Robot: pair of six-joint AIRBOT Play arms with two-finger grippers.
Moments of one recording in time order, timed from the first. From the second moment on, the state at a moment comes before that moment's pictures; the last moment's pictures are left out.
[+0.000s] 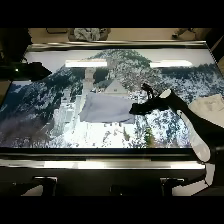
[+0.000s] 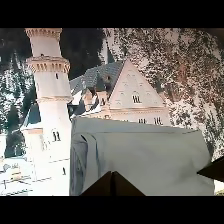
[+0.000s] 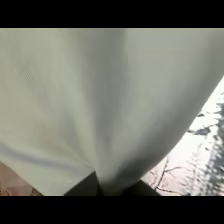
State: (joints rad) left arm 0.02 -1.24 1.59 1.07 -1.20 -1.44; right arm 0.09 -1.72 1.25 -0.77 1.02 1.14
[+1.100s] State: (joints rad) left arm 0.02 -1.26 1.59 1.07 -1.19 -1.44; right arm -0.79 -1.57 2.01 -0.67 1.55 1.22
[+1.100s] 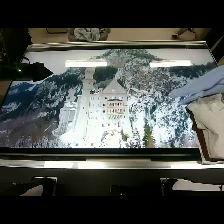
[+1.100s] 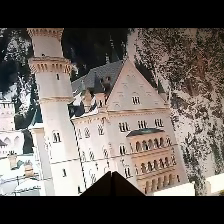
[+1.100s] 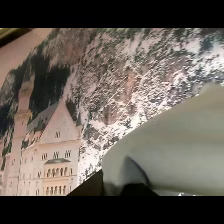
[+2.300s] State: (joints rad) left arm 0.02 -1.26 1.59 1.06 -1.19 -1.44; right arm -1.09 -1.21 1.34 -1.40 1.61 1.51
